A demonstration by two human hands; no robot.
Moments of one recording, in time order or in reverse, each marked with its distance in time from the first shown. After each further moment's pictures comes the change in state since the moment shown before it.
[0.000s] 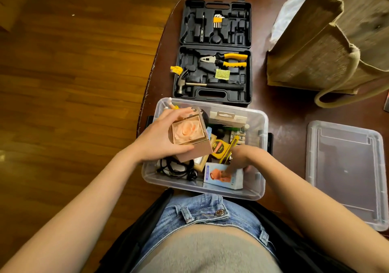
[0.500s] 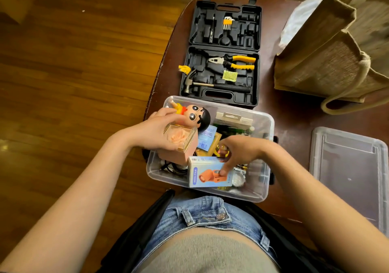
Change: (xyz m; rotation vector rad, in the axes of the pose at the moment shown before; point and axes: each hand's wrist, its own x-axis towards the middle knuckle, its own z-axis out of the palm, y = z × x) left_hand -0.003 0.000 -0.035 0.236 -0.289 -0.181; right_hand -0.037 -0.019 -0.024 -0.027 0.093 -0.422
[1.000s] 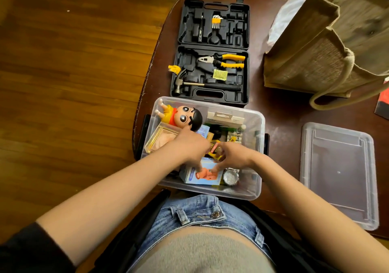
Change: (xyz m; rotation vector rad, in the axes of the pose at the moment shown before) left_hand 0.051 0.081 0.061 0.814 -0.222 0.100; right_hand 0.010 0.017 0.030 0.119 0.159 0.134
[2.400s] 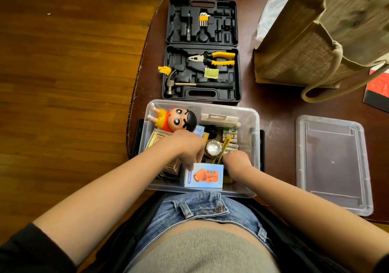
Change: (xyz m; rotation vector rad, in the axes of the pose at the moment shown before) left_hand 0.009 -0.016 -0.008 -0.149 -0.147 0.096; right_hand 0.024 0.028 0.049 -0.667 0.118 0.232
